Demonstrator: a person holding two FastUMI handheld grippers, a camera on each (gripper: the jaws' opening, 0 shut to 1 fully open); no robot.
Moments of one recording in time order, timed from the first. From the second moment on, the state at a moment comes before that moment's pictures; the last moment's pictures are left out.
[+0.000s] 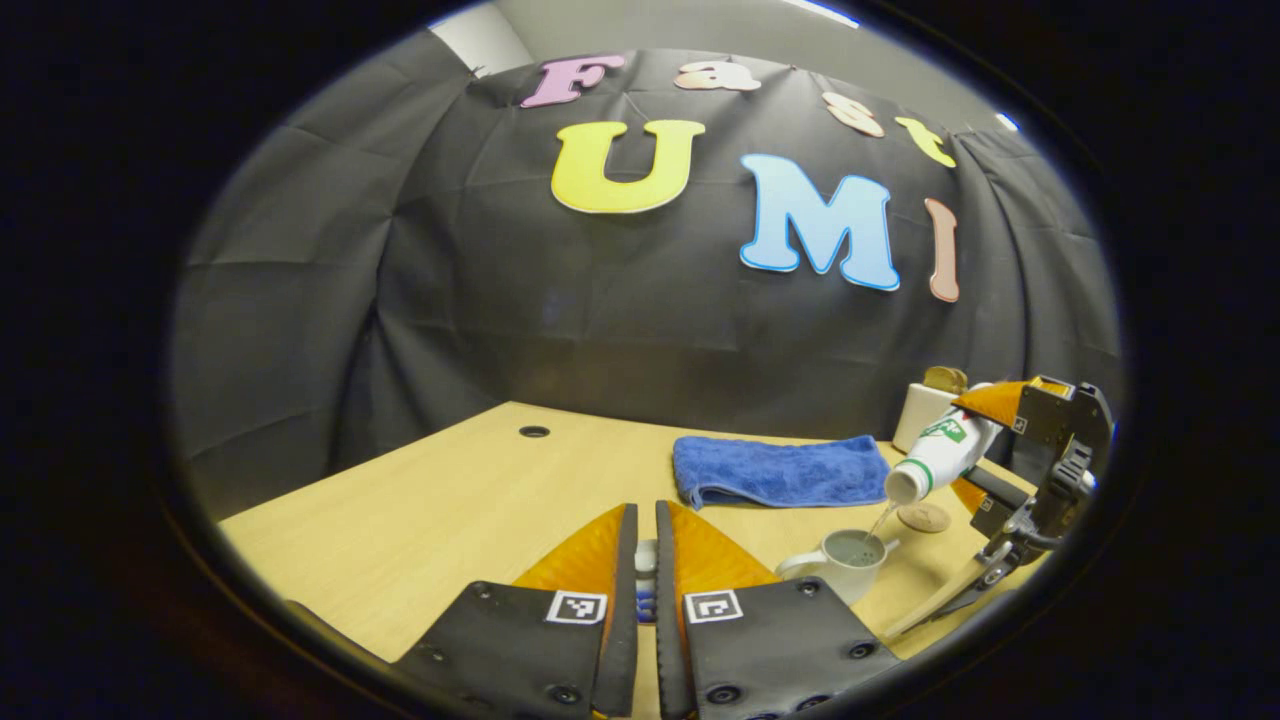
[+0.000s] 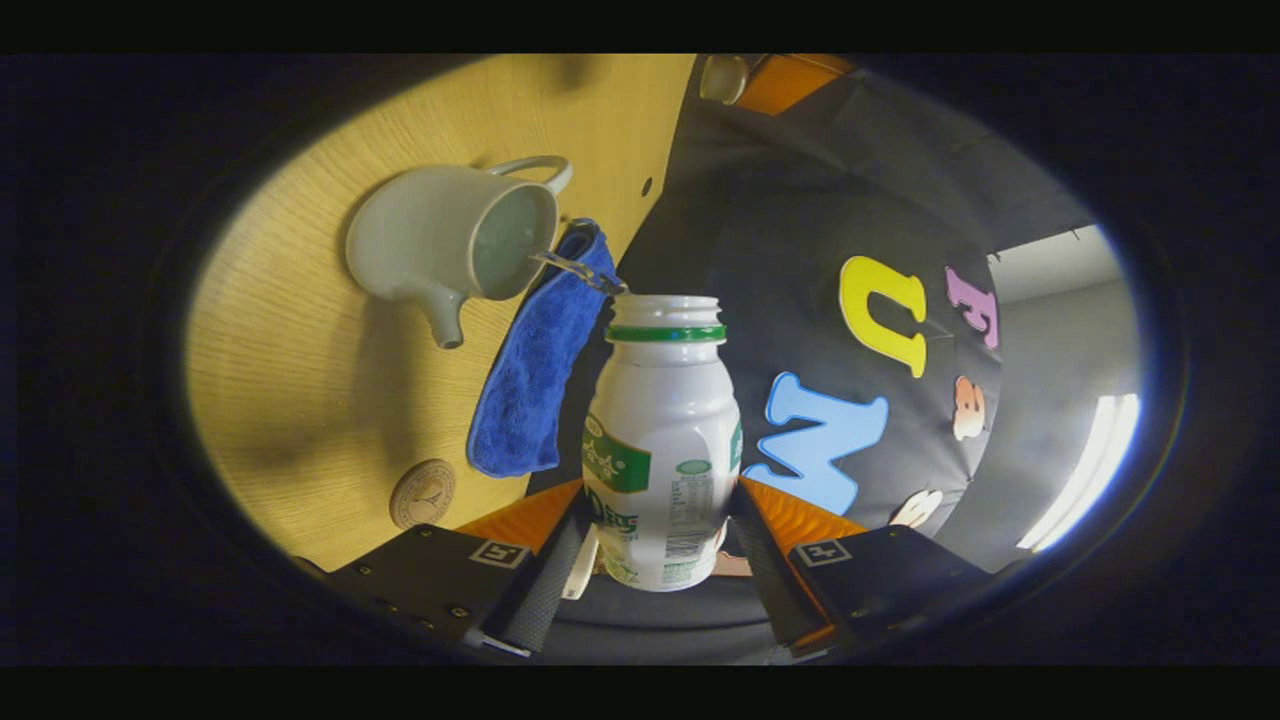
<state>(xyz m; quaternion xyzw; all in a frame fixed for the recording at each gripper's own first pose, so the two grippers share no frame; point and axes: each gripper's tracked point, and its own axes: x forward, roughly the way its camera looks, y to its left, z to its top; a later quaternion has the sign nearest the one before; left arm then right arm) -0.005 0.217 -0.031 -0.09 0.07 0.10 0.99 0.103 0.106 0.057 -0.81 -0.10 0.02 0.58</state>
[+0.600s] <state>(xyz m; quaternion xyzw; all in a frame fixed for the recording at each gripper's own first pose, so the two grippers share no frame) -0.004 0.219 -0.031 -0.09 0.07 0.10 0.99 0.101 0.121 0.058 -0.83 -0.11 0.02 0.55</state>
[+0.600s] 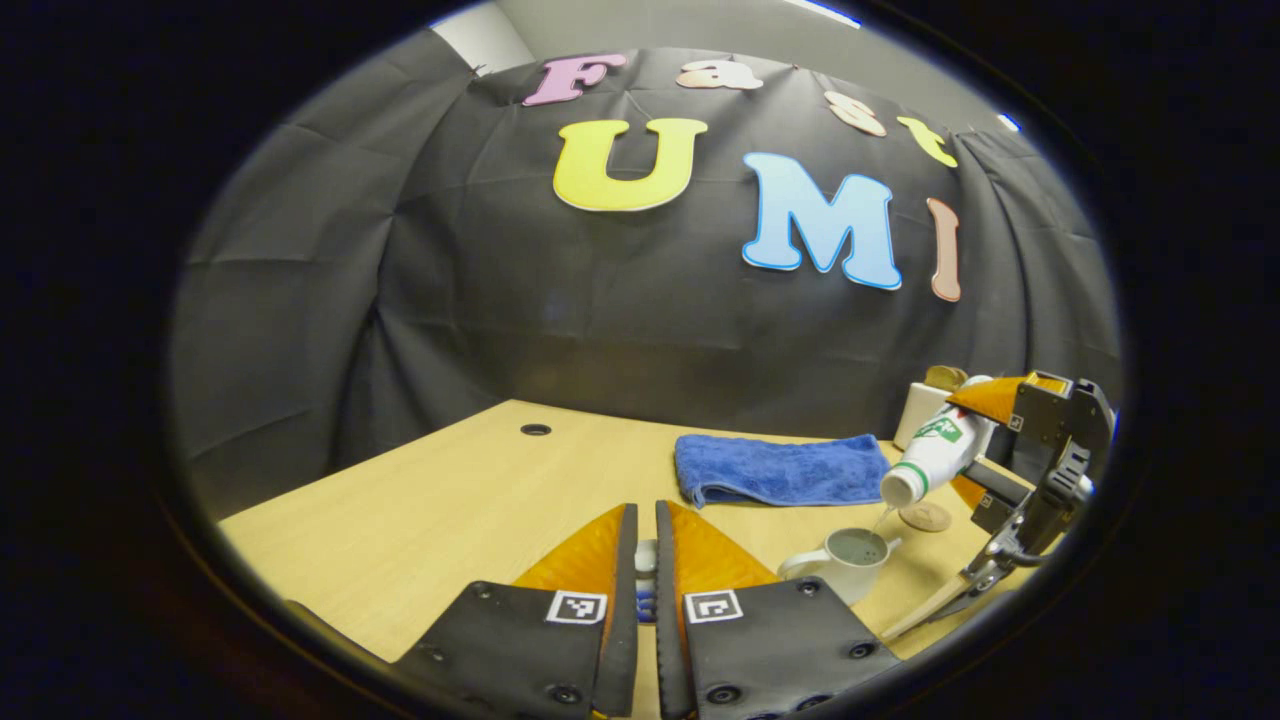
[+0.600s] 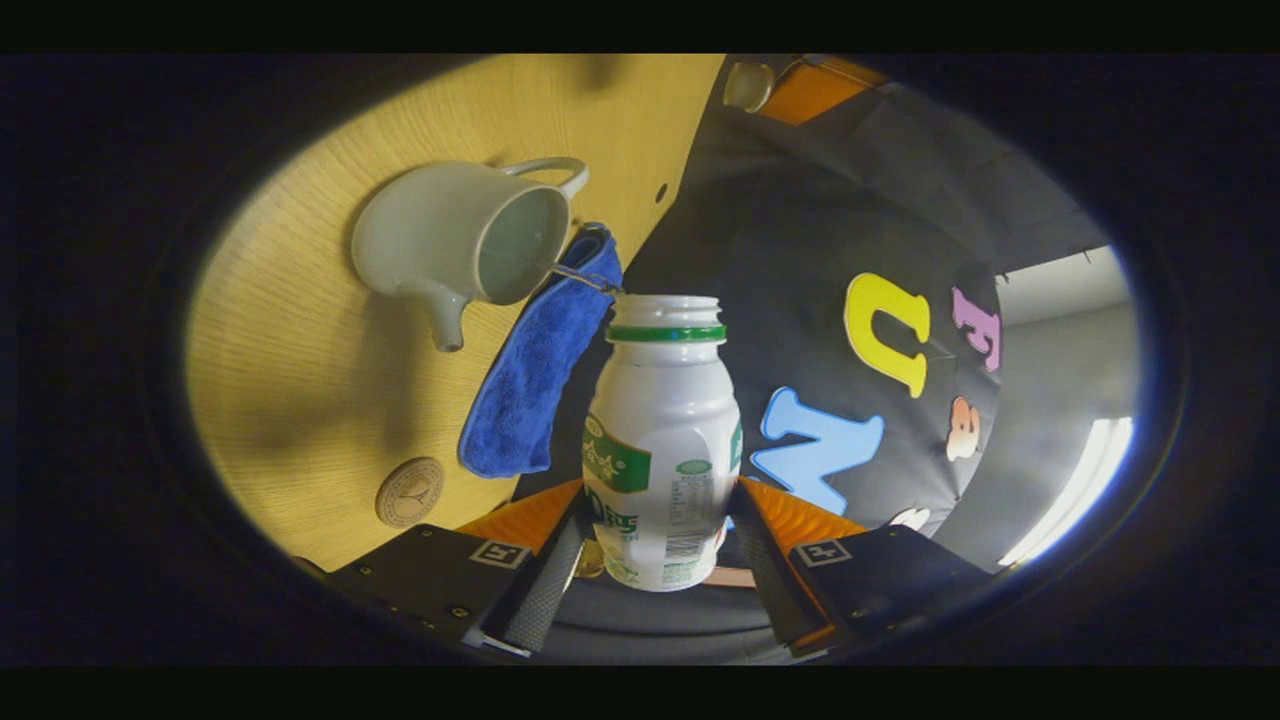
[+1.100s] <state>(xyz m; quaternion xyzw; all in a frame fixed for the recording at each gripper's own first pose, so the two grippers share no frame) -0.008 0.221 -0.025 -0.10 0.07 0.10 0.99 0.100 0.131 0.052 -0.84 -0.11 0.03 0.53</state>
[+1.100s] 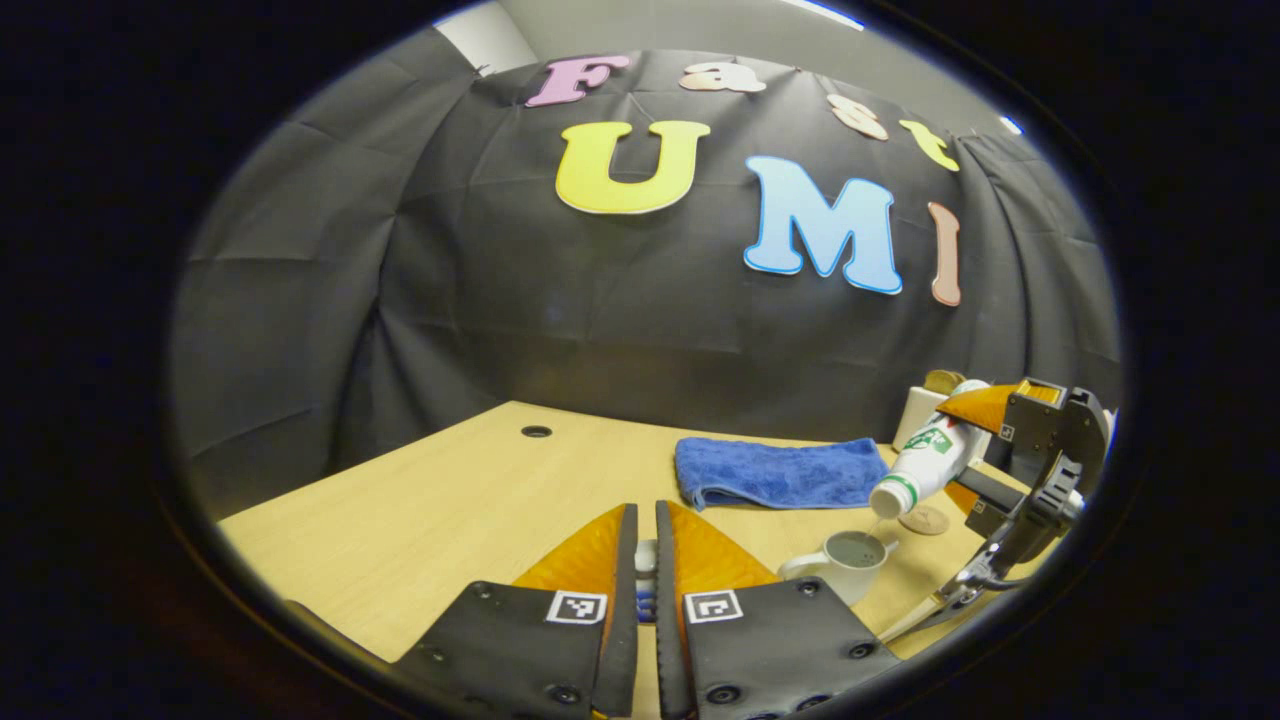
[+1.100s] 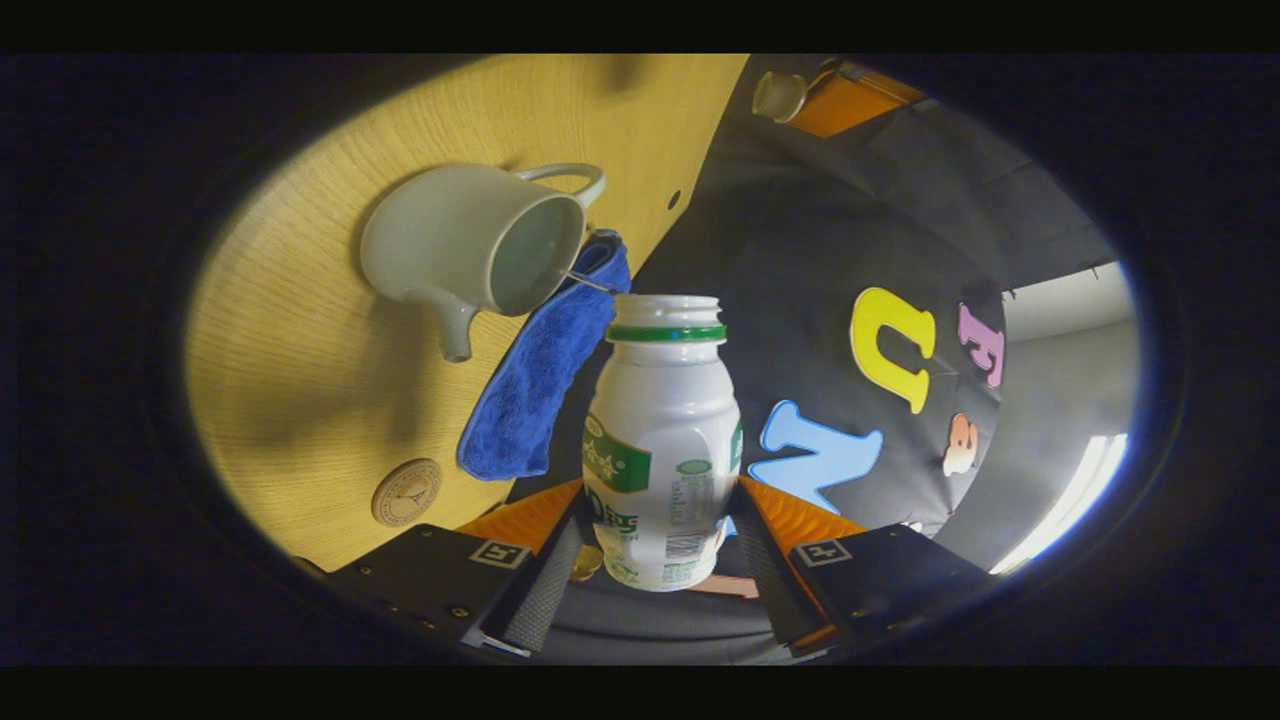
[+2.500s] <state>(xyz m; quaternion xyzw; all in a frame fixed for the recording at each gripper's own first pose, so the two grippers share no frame) -0.010 0.222 -0.020 -0.10 0.06 0.10 0.99 0.101 0.145 0.061 -0.87 -0.14 0.04 0.48</state>
